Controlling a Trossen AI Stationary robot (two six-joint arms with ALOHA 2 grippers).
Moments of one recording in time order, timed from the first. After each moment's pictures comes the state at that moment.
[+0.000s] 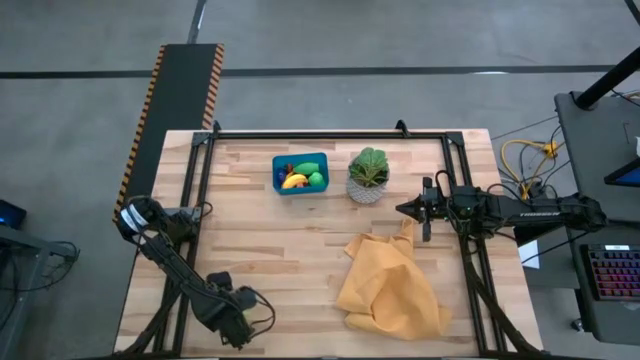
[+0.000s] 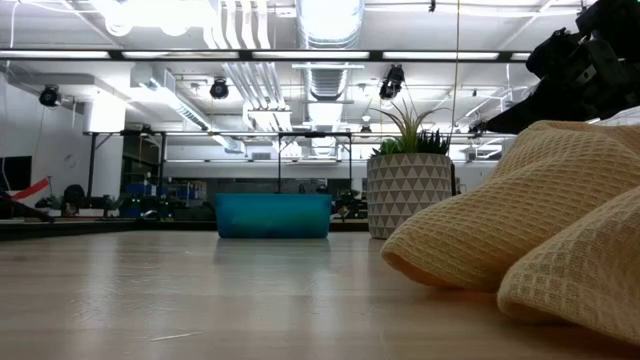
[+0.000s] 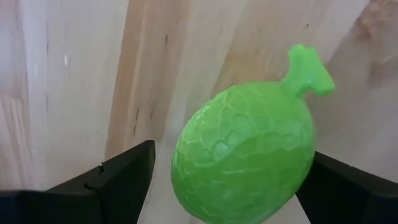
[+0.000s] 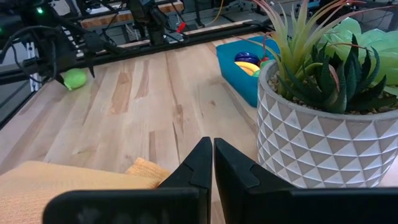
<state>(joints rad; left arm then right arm) -0.88 1.78 1.09 -0.90 0.12 -1.22 -0.07 0.37 0.11 0.00 0.05 0.16</state>
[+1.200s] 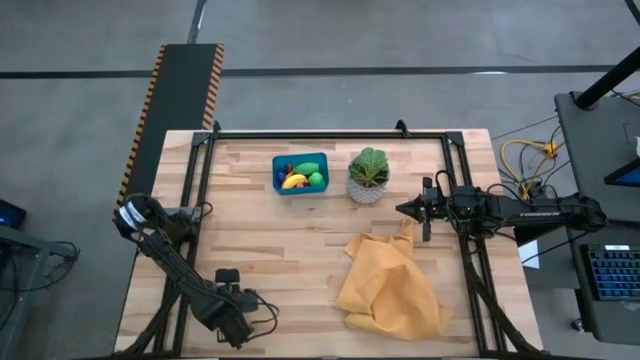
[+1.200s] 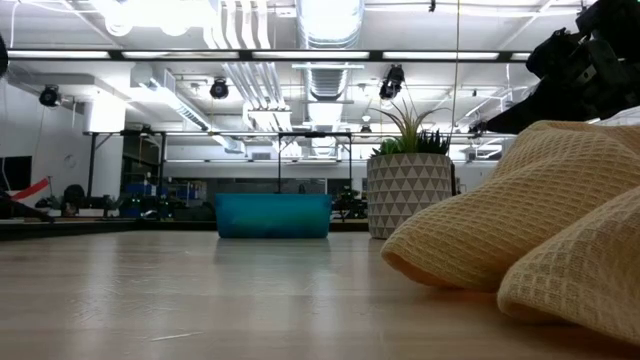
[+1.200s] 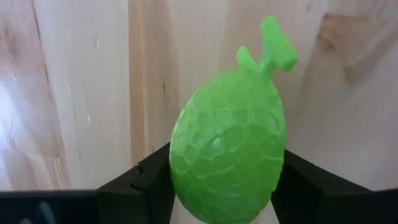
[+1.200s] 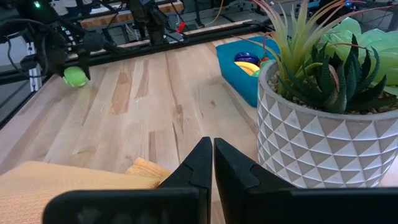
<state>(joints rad) -0.88 1.75 1.09 -0.90 0.02 -1.00 -0.07 0.37 0.11 0.00 0.05 0.17</state>
